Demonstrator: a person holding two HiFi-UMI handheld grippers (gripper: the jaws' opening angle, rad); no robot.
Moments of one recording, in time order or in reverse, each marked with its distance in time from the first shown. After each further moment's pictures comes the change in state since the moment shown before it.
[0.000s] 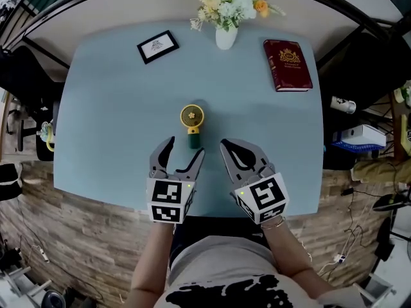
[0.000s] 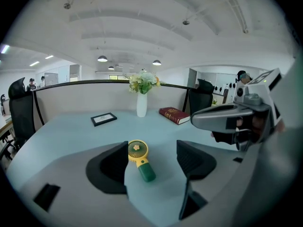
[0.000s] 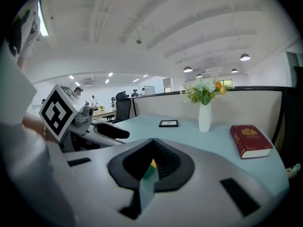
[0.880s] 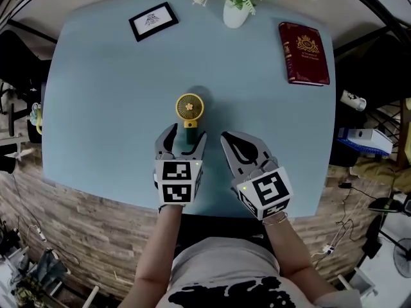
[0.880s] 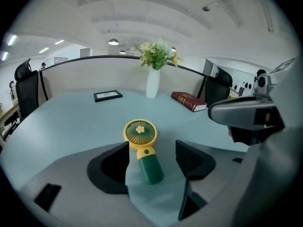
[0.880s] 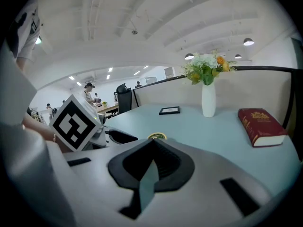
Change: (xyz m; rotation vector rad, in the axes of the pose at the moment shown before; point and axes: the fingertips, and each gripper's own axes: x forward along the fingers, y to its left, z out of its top) left arm 0.079 0.020 -0.052 -0.131 0.165 0.089; right arm 0.041 -0.028 -0.041 0.063 0.119 0.072
